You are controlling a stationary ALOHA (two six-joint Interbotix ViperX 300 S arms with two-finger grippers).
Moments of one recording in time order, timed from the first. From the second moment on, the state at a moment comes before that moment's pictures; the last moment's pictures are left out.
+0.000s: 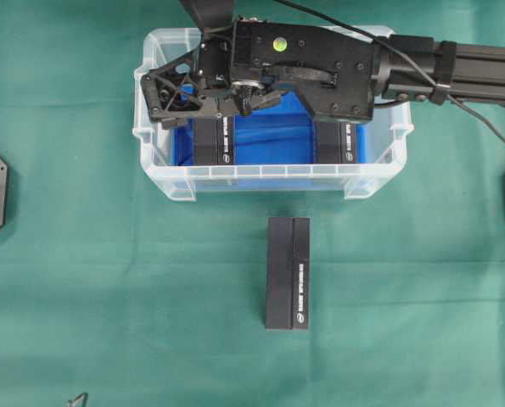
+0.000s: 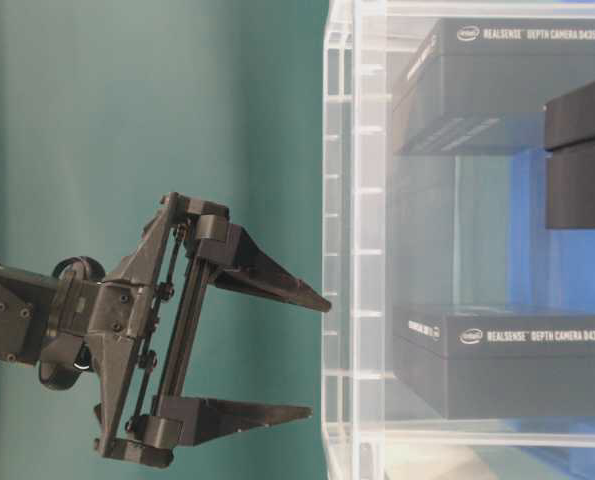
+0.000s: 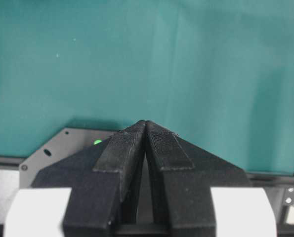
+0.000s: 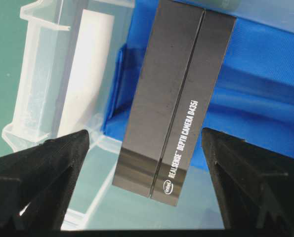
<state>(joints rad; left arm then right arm) -0.19 -0.77 0.39 0.02 1.53 -0.34 -0.10 0.41 -0.46 -0.21 1.26 1.41</state>
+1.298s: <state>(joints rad) -0.19 -0.77 0.39 0.02 1.53 -0.34 -0.12 0.51 -0.34 -0.23 1.14 1.50</state>
